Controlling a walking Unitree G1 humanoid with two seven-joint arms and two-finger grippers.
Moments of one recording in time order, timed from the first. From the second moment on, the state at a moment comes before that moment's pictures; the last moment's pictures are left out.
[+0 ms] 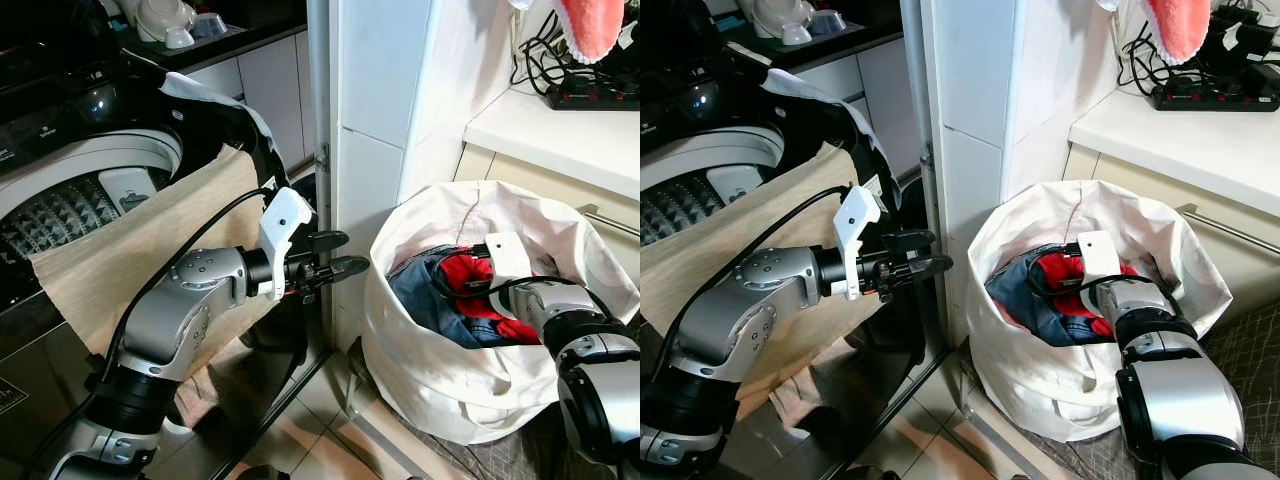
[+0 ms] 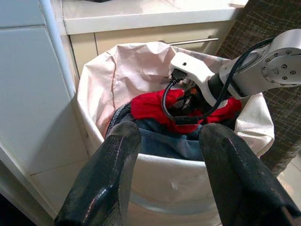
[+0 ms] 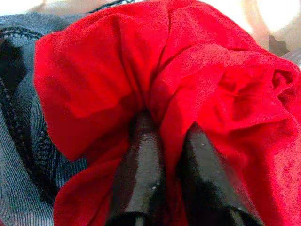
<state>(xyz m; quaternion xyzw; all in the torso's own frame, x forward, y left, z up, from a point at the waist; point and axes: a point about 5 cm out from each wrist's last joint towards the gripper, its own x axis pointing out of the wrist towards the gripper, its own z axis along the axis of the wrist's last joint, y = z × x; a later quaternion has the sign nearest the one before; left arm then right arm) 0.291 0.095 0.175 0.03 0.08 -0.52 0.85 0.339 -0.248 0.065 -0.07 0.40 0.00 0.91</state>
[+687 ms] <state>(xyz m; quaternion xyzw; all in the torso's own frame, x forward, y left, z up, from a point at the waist) 0.307 0.083 0.214 0.08 -0.05 -0.47 0.88 0.363 -0.240 0.252 -0.10 0.18 0.16 0.97</state>
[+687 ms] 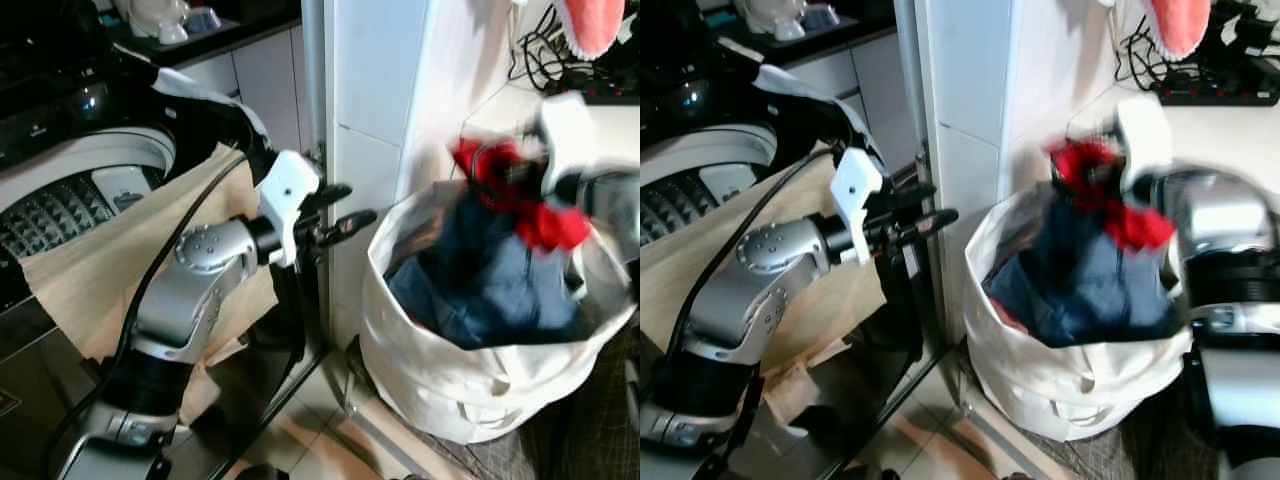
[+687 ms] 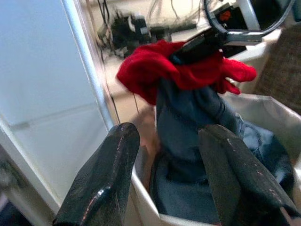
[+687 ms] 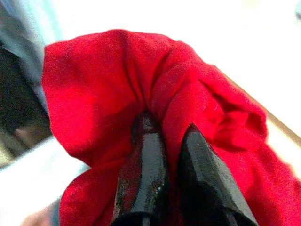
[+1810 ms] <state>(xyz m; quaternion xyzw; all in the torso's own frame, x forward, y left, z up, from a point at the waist) 0.309 0.065 0.224 0.09 -0.11 -0.46 0.87 0.325 -0.248 0.113 -0.11 0.34 0.12 0.93</state>
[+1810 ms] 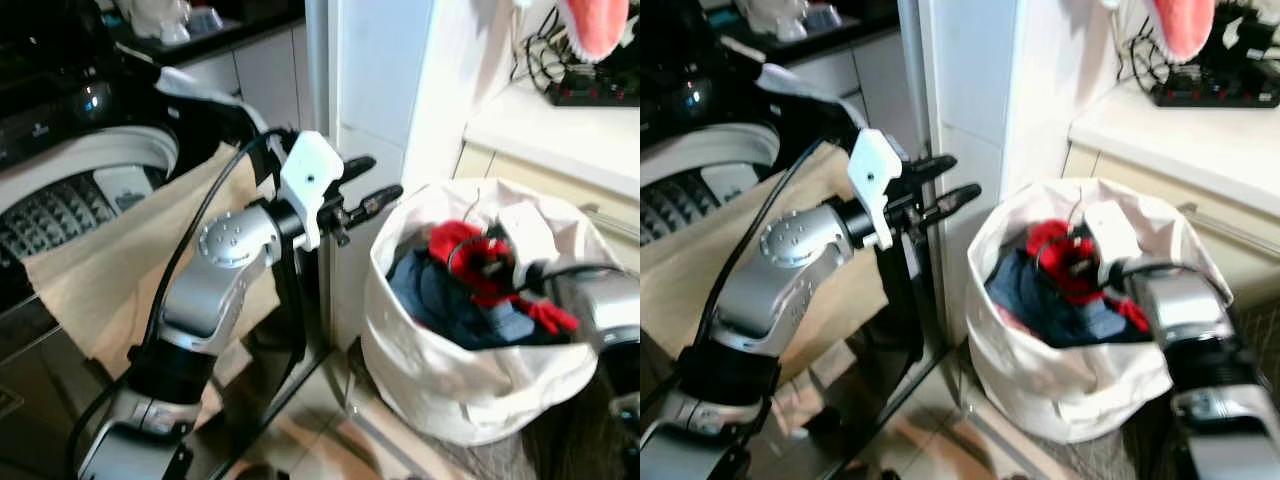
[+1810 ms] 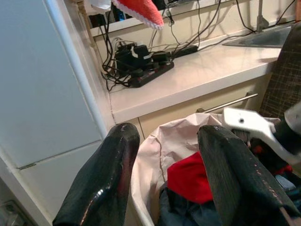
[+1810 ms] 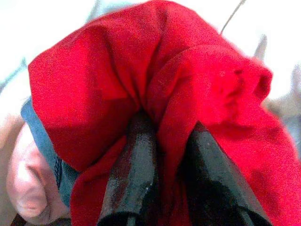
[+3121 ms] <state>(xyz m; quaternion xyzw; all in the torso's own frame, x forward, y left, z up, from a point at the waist) 0.313 0.072 0.229 0.09 -0.12 -0.45 0.88 0.323 -0.238 0.314 -0.12 0.09 0.16 0.98</state>
